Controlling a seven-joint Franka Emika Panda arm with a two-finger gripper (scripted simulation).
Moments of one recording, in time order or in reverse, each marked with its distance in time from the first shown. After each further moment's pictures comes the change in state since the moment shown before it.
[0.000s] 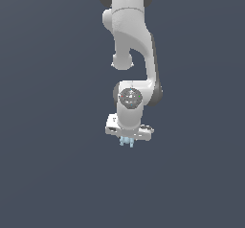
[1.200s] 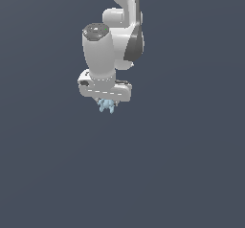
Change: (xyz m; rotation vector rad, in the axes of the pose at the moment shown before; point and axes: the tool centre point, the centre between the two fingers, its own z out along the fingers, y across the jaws) arm -0.082 0.108 -0.143 0.001 0.001 0.001
